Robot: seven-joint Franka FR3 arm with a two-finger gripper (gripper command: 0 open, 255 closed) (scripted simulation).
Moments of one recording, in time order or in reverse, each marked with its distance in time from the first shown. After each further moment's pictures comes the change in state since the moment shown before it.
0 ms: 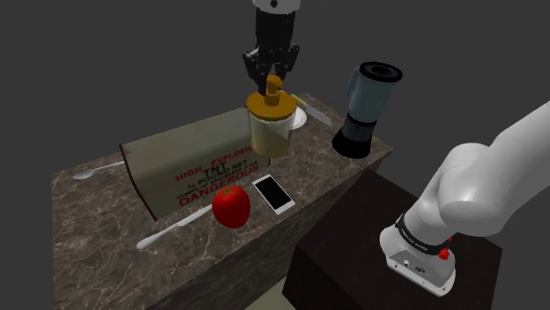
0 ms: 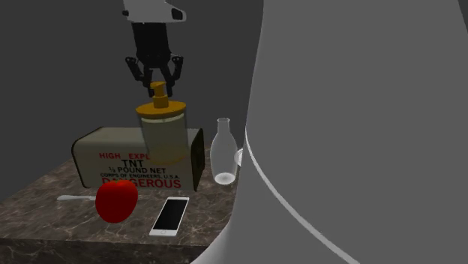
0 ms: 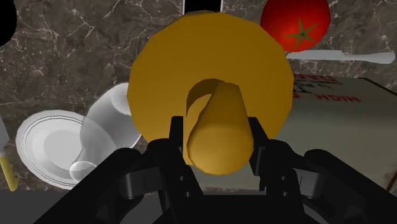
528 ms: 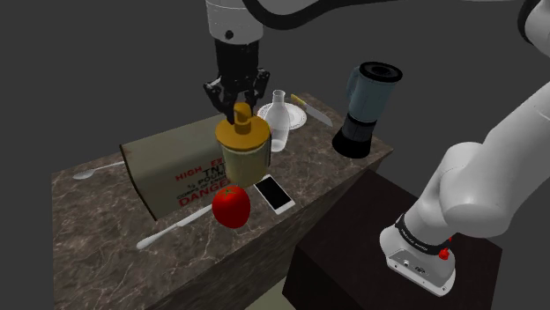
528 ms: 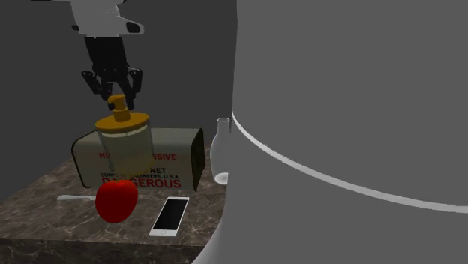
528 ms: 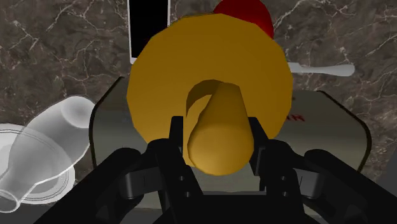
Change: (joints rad) arm 0.073 0.119 0.122 0.053 -0.019 0.059 0.201
